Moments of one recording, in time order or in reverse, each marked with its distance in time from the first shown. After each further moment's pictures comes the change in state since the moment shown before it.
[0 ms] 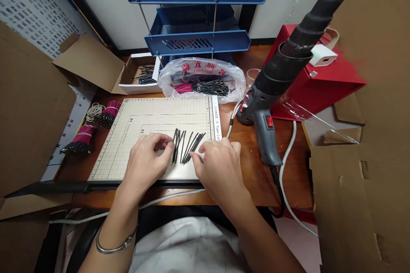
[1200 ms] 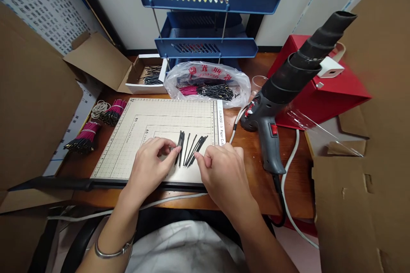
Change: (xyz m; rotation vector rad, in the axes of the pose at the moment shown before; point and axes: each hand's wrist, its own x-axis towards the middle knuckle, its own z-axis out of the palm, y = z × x) left_hand -0.009 -0.010 0.005 -0.101 0.040 0.090; right_hand -0.006 0.007 -0.004 0.020 0.100 -0.151
